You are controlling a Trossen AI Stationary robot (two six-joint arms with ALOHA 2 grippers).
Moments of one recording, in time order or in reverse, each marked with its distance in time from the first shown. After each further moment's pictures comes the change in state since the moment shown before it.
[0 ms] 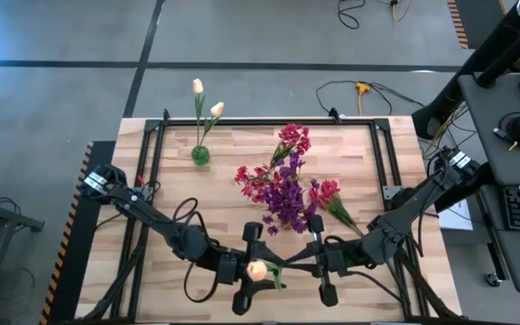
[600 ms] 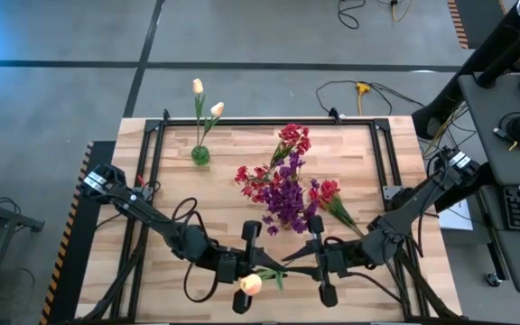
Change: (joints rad) left arm -0.001 -0.004 -0.003 -0.007 -0.030 0.000; right arm 0.001 0.000 -0.001 -0.001 0.004 -0.016
